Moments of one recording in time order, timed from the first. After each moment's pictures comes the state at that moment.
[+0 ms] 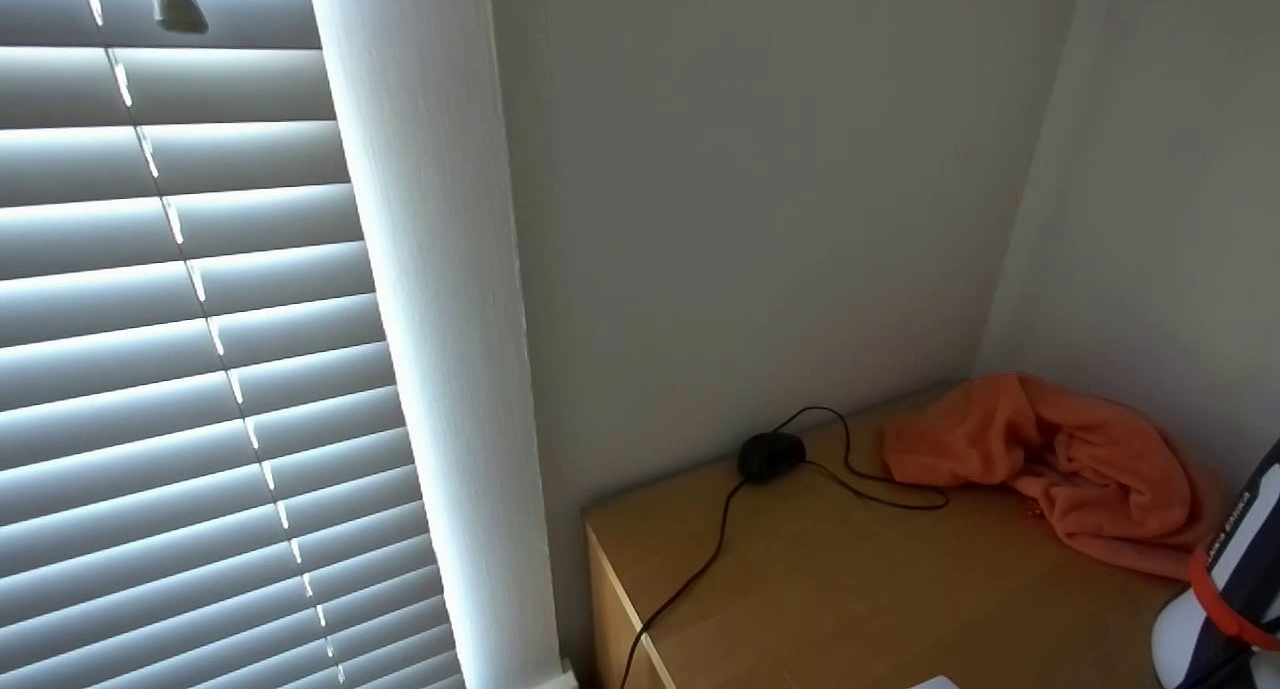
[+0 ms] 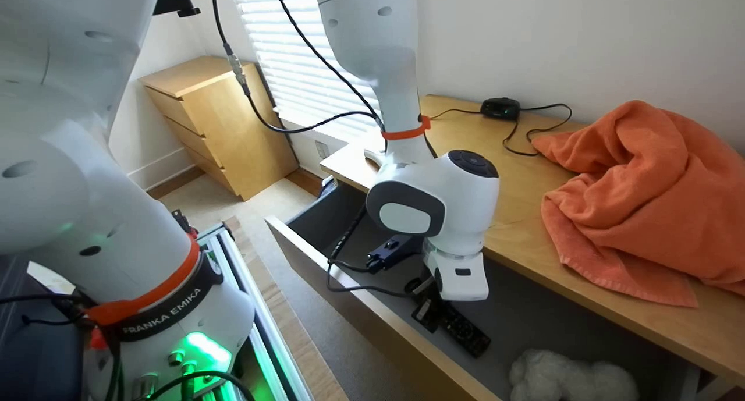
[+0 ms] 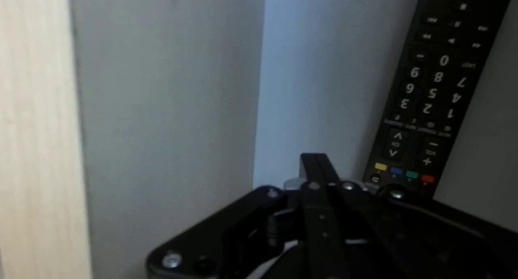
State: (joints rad) arm 0.00 0.75 -0.26 -2.45 0.63 2.87 0.50
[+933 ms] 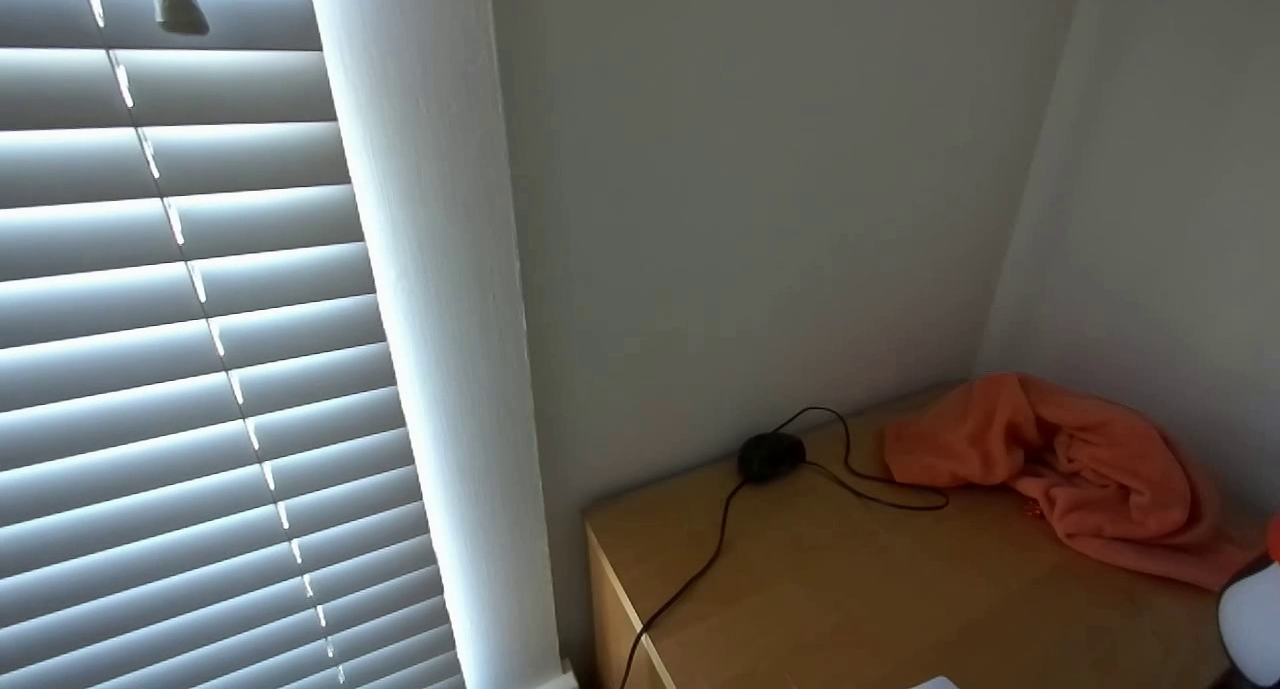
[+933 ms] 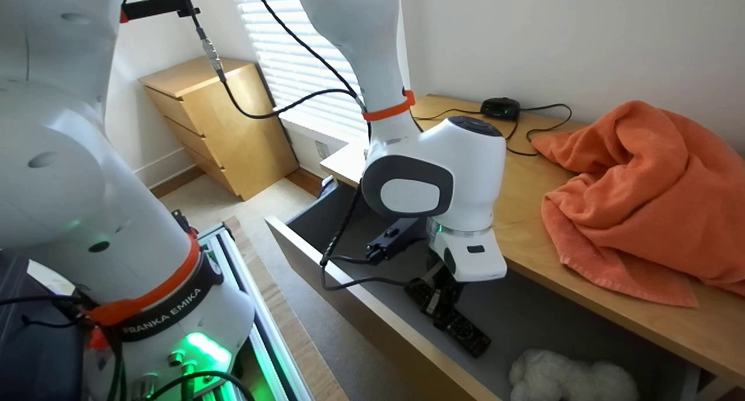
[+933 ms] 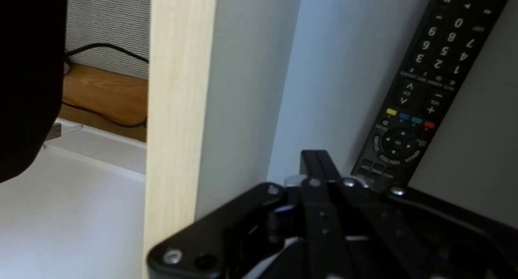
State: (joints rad) arm 0.09 0.59 -0.42 -2.55 0.38 2.84 0.57
